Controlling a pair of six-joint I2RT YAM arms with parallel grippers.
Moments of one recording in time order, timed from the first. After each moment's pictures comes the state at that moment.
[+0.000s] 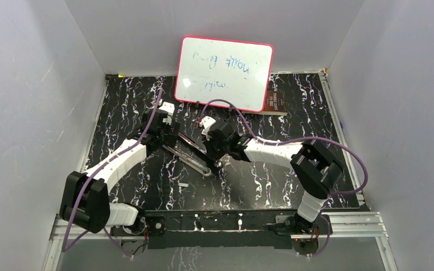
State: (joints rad) left arm -0.38 1.32 0.84 -0.34 -0.33 0.05; right arm 0.92 1.73 1.06 -0.09 -0.04 0.13
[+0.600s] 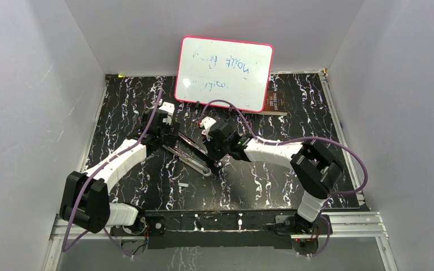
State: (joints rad) left arm -0.38 1.32 0.84 -0.34 -0.33 0.05; right arm 0.92 1.73 1.06 -0.10 -0.03 0.13
